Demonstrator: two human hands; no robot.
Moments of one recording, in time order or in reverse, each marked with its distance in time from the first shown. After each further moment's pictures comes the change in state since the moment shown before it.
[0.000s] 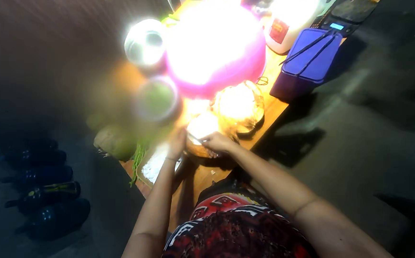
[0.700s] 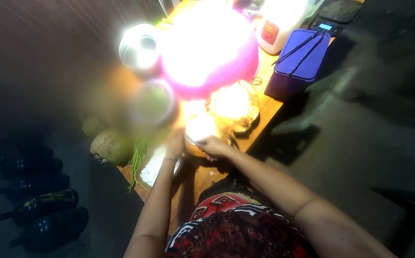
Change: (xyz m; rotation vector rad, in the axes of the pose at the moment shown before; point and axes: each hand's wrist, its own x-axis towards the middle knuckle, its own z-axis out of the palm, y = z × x) left_hand 0.001 0.017 -0.003 0.321 -0.003 0.086; right_hand -0.005 -0.004 0.005 -0.040 -0.005 0.000
